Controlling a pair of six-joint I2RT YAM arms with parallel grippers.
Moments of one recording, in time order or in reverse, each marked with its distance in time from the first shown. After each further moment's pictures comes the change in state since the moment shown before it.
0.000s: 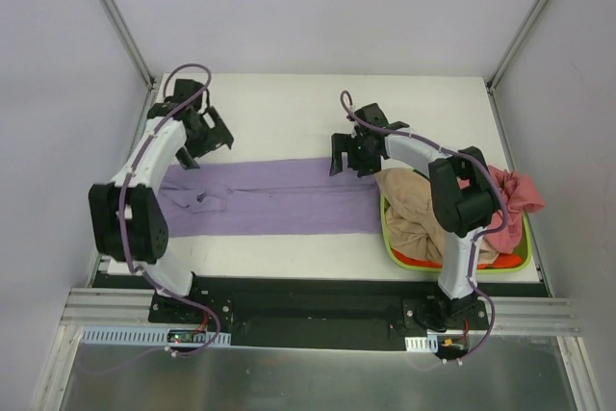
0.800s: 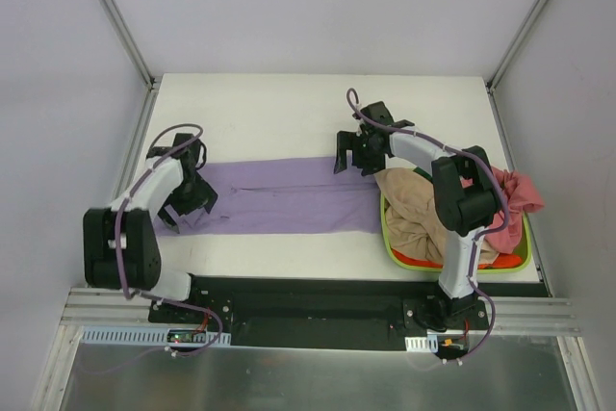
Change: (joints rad) left arm 0.016 -0.016 -0.364 -0.090 -0.170 -0.096; right arm -0.034 0.000 0.000 -0.005 -0.012 0.000
